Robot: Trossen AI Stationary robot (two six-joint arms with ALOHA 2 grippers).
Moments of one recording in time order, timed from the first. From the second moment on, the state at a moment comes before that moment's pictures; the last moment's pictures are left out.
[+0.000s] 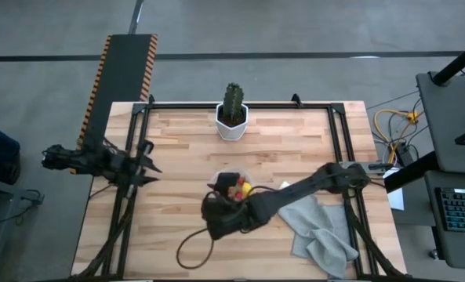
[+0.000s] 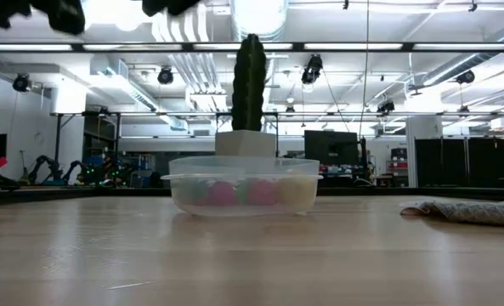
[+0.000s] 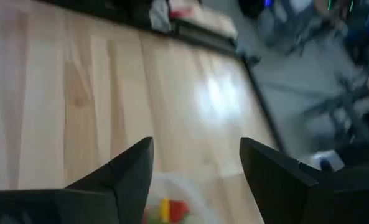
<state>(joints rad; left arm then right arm) -0.21 0.14 0.25 0.08 0.07 0.11 0.40 2.30 2.25 -0.88 0.83 0.13</state>
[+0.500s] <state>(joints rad) -0.21 0.15 0.40 0.09 0.01 0.30 0.67 1.53 1.62 -0.73 0.81 -0.01</state>
